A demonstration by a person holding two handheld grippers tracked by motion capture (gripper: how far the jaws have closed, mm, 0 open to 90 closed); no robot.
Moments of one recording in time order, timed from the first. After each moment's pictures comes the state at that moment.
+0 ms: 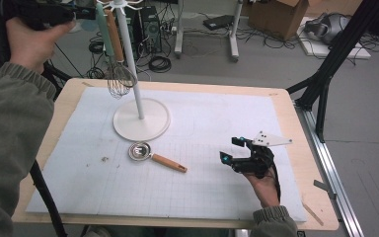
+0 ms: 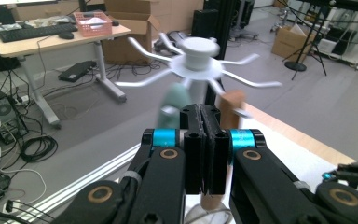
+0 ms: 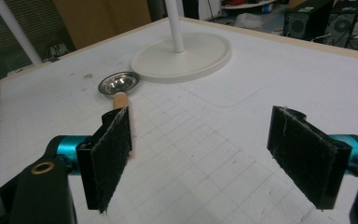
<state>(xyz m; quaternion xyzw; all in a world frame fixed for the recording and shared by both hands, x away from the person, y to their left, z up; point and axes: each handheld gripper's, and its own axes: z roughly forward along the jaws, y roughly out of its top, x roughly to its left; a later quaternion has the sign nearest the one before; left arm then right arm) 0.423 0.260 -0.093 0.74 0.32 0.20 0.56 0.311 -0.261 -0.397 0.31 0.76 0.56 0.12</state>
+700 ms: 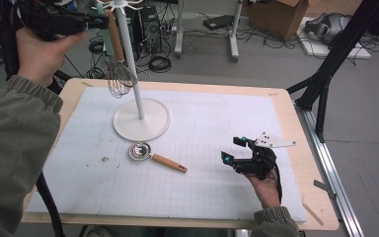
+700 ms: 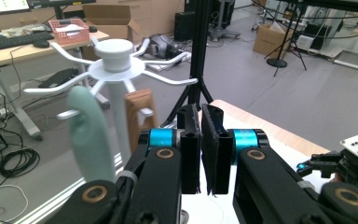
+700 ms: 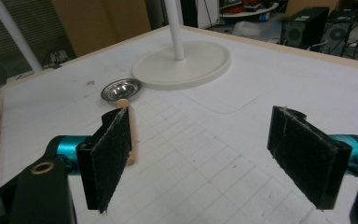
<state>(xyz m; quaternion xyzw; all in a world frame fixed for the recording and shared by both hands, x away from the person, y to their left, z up) 0.396 0.226 -0.094 0.75 0.28 0.19 0.57 0.304 -0.264 -0.393 0.31 0.75 0.57 0.13</state>
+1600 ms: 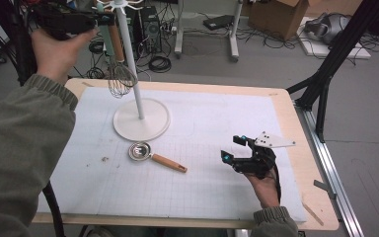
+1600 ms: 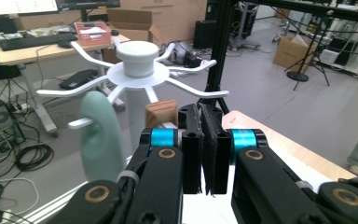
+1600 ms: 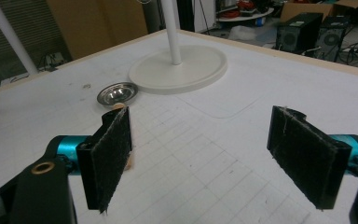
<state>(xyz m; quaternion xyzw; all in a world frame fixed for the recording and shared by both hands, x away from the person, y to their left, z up) 0.412 0.220 -0.102 0.72 0.33 0.21 0.57 0.305 -0.261 -0.392 0.31 0.74 0.57 0.14</state>
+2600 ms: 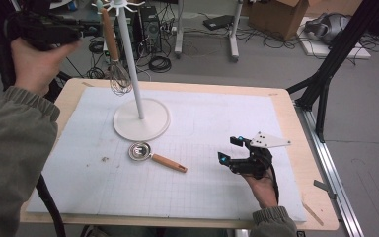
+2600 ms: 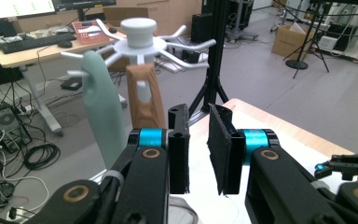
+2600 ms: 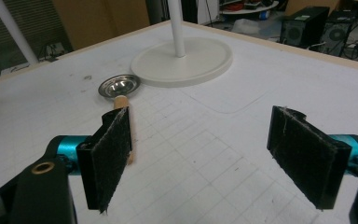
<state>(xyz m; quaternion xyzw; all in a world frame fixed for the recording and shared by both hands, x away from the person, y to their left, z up) 0.385 0.244 -0.111 0.74 0.30 0.22 0.57 0.306 -0.254 -0.394 0.31 0.76 0.56 0.14</state>
